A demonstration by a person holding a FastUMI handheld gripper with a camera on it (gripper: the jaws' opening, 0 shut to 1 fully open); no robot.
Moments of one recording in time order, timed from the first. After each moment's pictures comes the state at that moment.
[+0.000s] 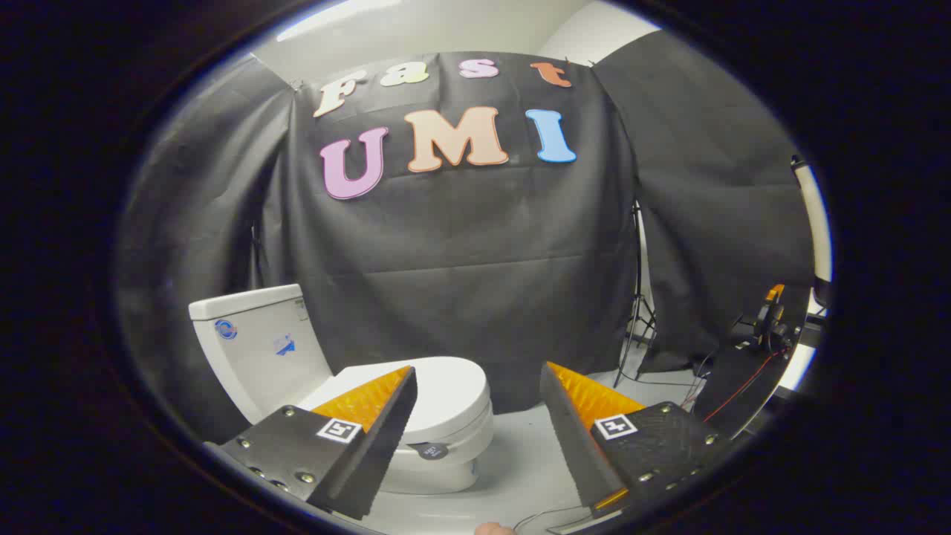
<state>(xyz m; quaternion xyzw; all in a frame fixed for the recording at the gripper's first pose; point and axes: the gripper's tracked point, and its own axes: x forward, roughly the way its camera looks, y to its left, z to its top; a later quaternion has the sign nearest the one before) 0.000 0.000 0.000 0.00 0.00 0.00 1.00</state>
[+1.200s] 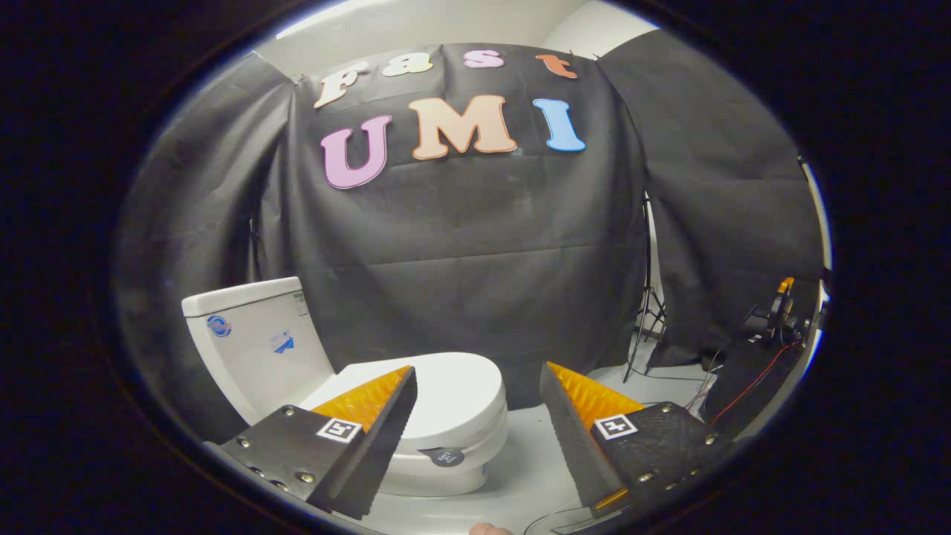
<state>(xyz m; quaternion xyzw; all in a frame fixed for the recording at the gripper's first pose) 0.037 0.021 -0.022 0.01 0.02 0.00 1.00</state>
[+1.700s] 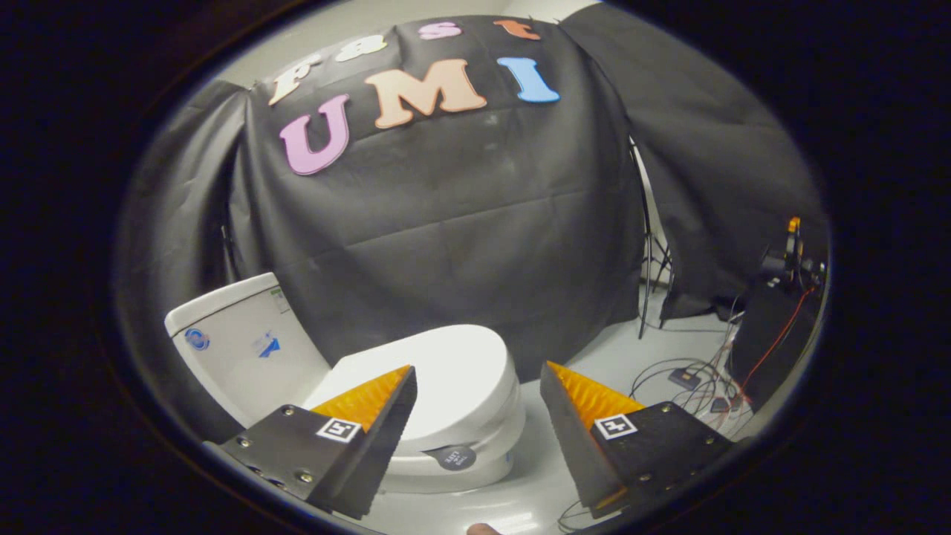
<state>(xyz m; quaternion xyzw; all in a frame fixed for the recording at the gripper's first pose) 0.100 0.018 -0.087 0.09 0.10 -0.01 0.99</state>
